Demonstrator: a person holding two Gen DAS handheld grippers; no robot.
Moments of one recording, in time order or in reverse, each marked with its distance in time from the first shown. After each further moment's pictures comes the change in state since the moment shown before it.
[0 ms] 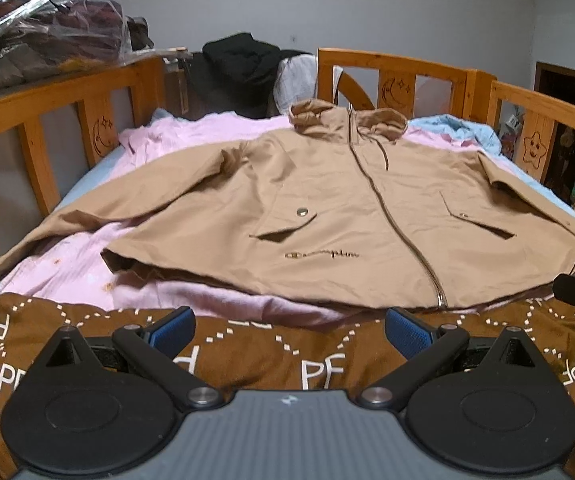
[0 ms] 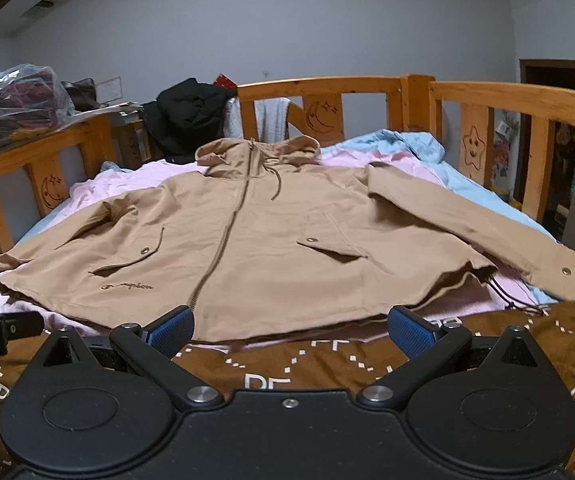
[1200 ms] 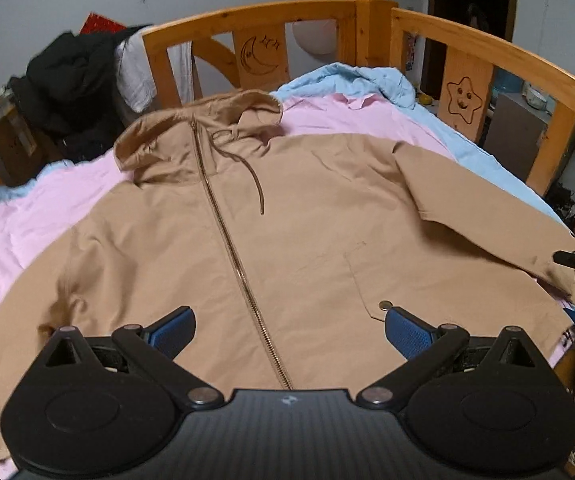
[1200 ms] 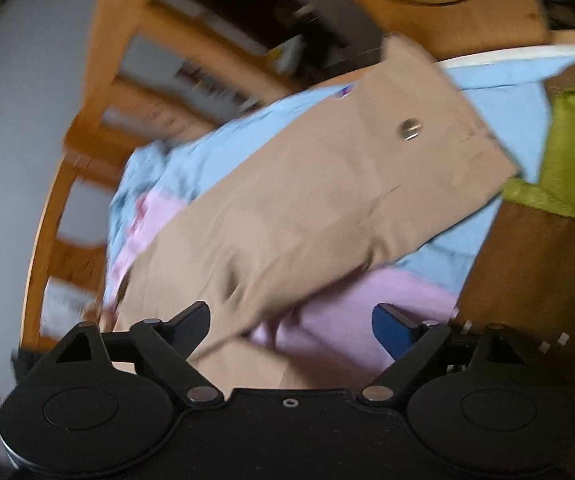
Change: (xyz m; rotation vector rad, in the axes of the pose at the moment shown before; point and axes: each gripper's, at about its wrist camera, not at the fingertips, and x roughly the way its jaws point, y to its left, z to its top) left arm 0.162 -0.136 0.203 0.299 0.237 -0.250; right arm 0.127 -0.241 0.034 1.227 0.062 -0.311
